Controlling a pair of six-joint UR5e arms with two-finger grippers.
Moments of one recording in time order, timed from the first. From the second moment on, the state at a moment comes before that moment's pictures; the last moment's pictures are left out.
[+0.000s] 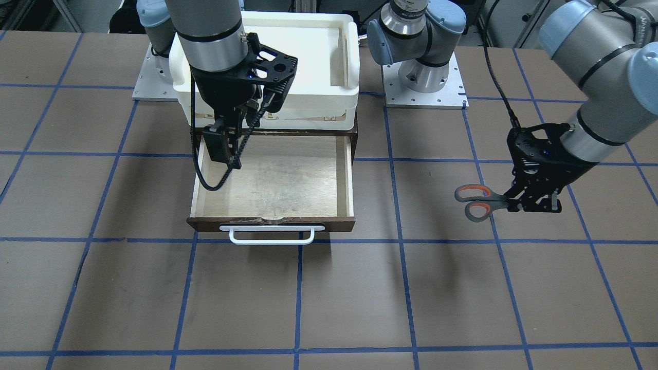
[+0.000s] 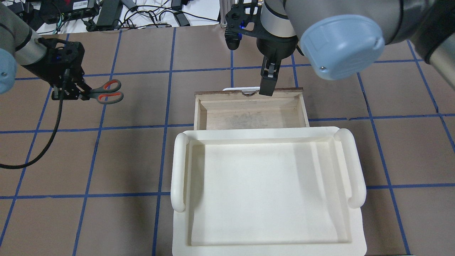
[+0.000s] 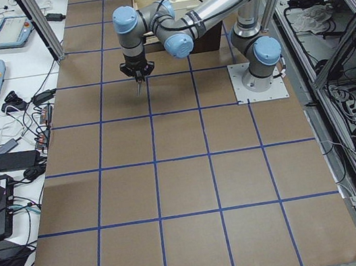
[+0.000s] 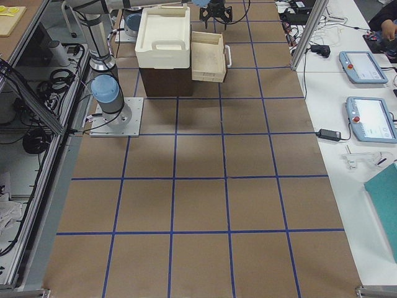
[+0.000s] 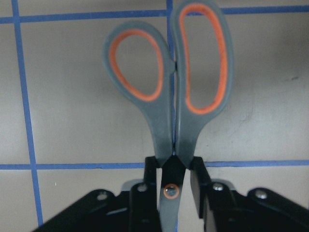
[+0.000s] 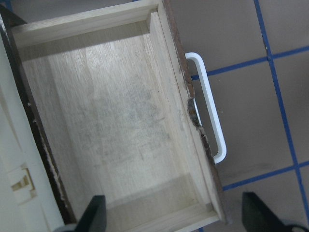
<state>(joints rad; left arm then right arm) -1.27 -1.69 -1.70 -1.31 1.48 1.86 1.83 -1.49 1.51 -1.70 -1.54 -0.99</state>
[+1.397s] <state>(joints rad) -1.77 -1.73 -1.65 -1.28 1.45 1.12 1.66 -1.63 1.54 -1.51 -1.55 -0.04</state>
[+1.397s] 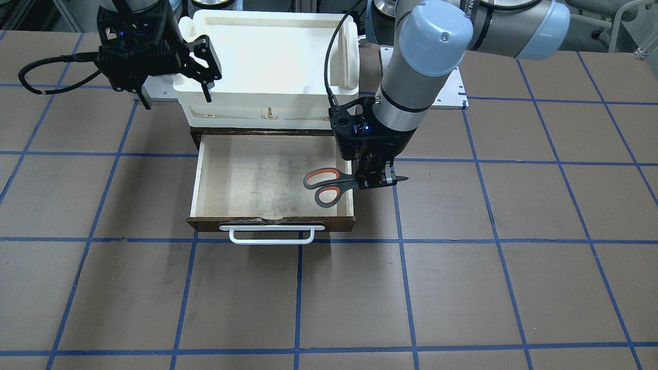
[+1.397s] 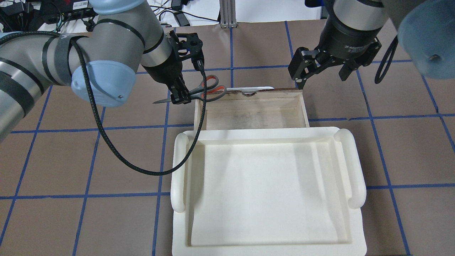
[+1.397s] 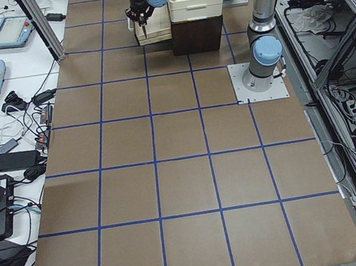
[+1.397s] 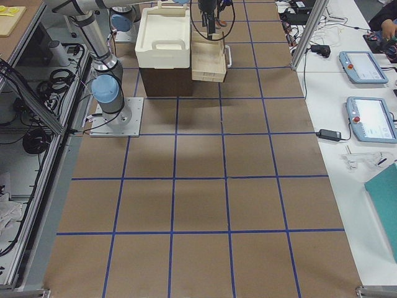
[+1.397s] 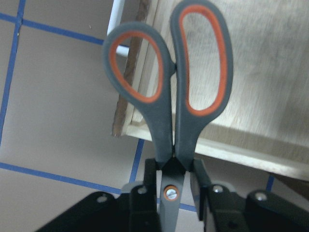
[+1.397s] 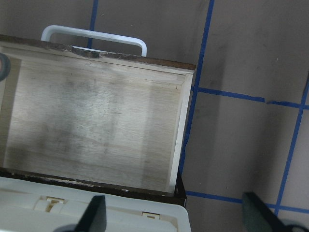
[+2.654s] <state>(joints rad) -2.01 -1.87 -1.65 -1.17 1.46 0.91 1.66 -1.65 1.54 -1.50 -1.56 0.06</state>
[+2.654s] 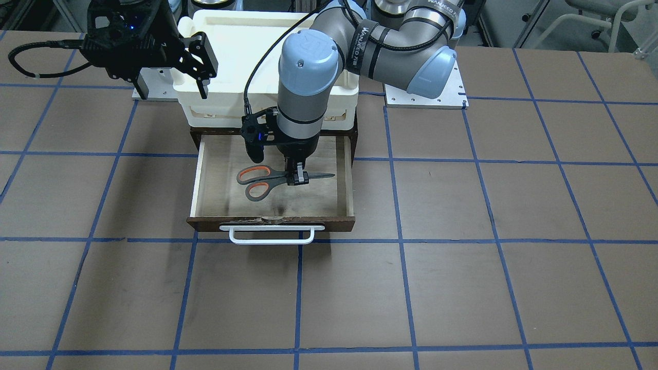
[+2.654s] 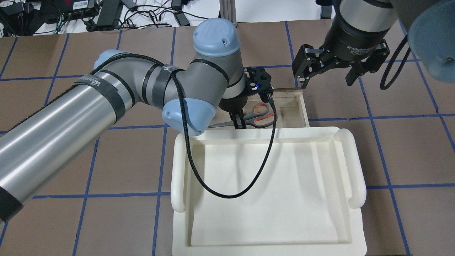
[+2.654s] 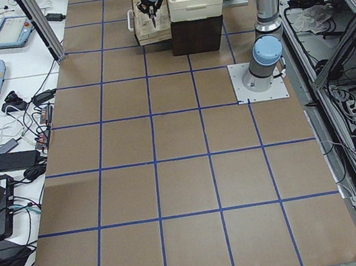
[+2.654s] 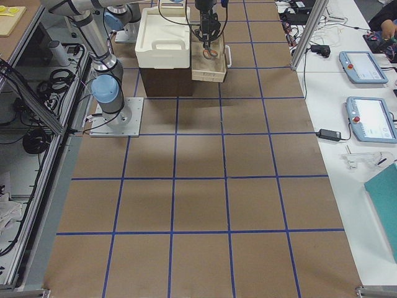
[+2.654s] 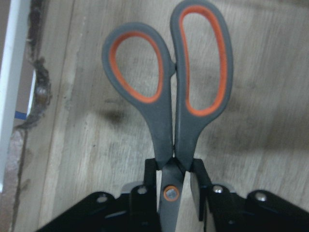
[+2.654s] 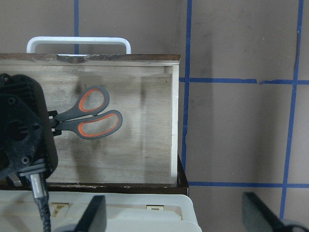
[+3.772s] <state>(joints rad) -2.05 -1.90 -1.66 -1.16 1.50 0.91 1.66 -1.65 1.54 -1.50 -1.57 0.05</state>
